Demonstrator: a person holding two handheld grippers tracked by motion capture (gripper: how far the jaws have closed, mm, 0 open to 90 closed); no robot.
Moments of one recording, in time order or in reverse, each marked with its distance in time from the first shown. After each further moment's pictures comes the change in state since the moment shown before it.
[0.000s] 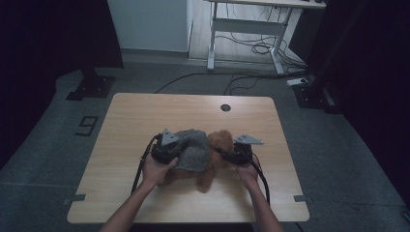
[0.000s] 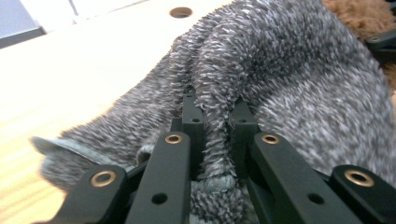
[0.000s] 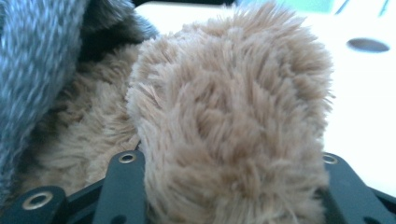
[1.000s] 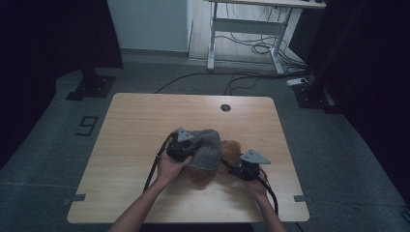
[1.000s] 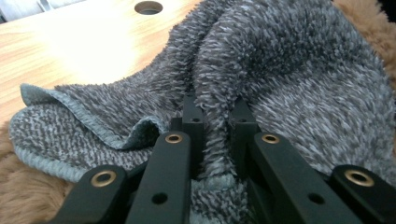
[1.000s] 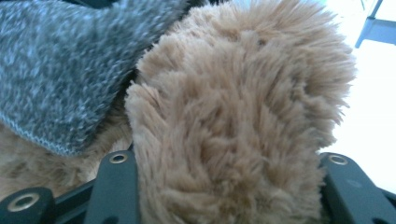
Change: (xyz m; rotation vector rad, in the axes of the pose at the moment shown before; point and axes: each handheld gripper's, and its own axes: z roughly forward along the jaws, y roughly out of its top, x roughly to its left) left arm -0.030 0.007 0.033 0.022 -0.086 -0.004; right arm 0.002 -0.044 -0.031 -0.094 -0.034 -0.148
